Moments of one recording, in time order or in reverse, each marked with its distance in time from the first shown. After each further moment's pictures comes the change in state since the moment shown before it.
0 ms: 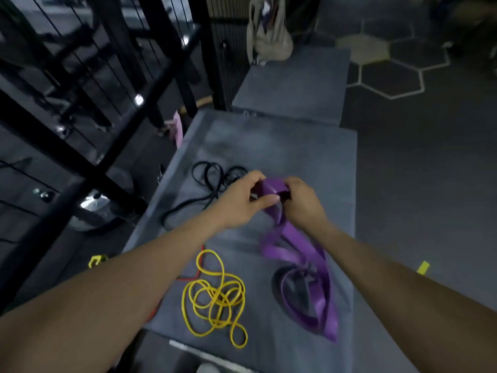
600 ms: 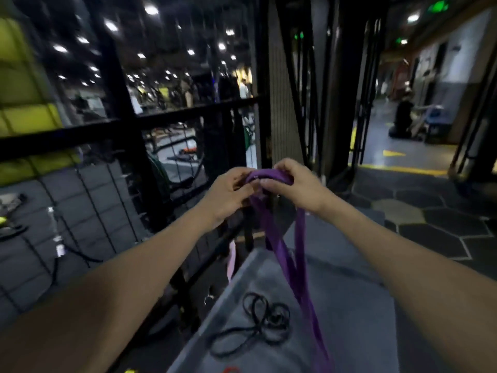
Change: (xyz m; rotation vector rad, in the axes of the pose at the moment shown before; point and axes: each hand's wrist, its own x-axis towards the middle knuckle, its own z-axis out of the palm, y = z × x) left_hand -0.092 0.271 -0.248 -0.264 0.458 0.239; right_hand -0.039 -0.320 -0.237 0.247 0.031 -0.731
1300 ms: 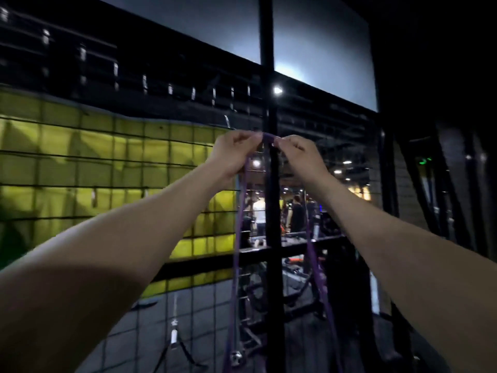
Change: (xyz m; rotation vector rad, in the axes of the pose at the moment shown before) left_hand -0.061 0.314 -0.193 0.267 0.727 0.431; right_hand 0.132 -0.334 0.033 0.511 0.137 -0.564
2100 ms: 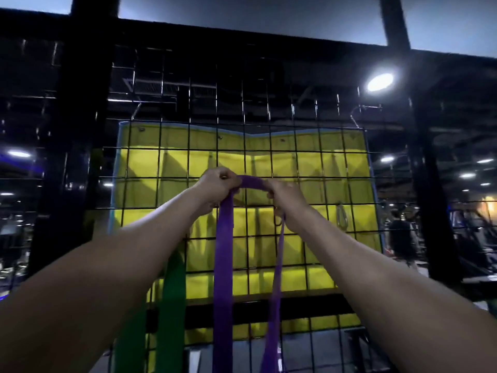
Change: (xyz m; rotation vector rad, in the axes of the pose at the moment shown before) left_hand 0.009 -0.027 -0.303 0.594 0.223 -0.168; right_hand 0.021 0.005 0.317 0.418 -0.241 0.358
